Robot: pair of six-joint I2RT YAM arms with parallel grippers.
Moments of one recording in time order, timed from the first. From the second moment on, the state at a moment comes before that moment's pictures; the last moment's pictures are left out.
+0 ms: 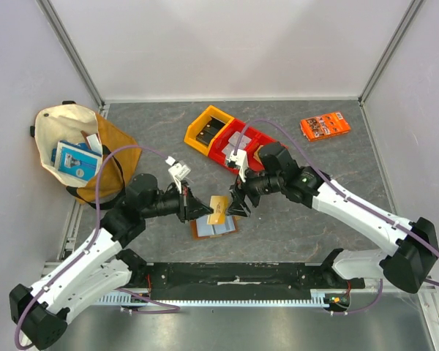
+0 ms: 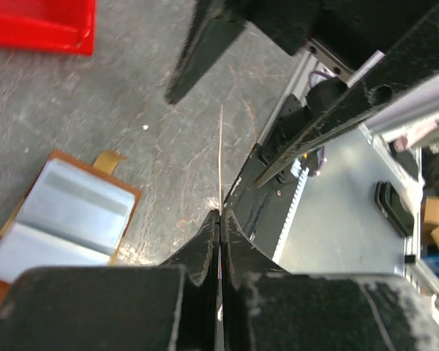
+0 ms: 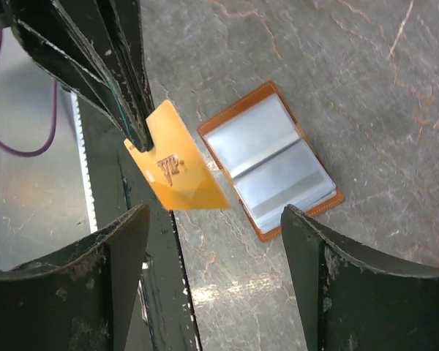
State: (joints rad) left arm -0.62 0.72 0.56 -0.18 0.55 -0.50; right arm 0.79 1.27 1.05 -0.42 -0.59 -0.06
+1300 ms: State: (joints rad) left arm -0.62 0.81 0.64 -0.28 0.26 -0.47; right arm 0.50 1.31 1.02 -0.37 -0.29 0.27
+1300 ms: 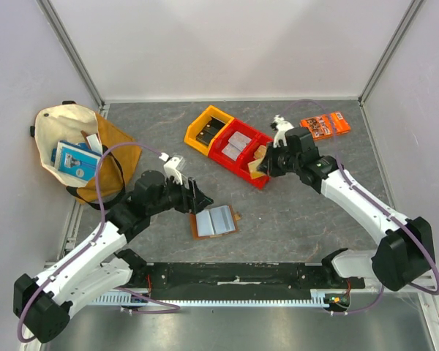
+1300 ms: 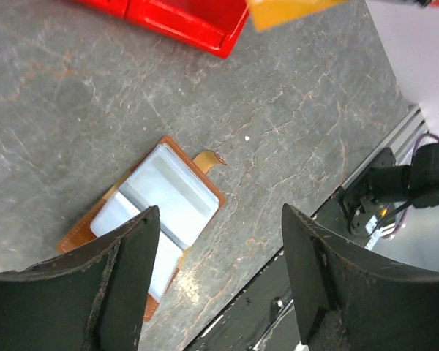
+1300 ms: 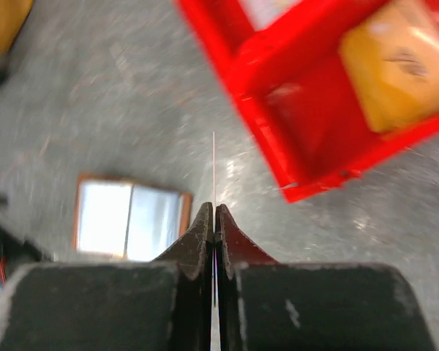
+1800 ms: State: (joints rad) left arm -0.66 0.95 0.55 -0.07 0.26 -0.65; right arm 0.34 1.59 1.13 -0.29 0.05 0.69
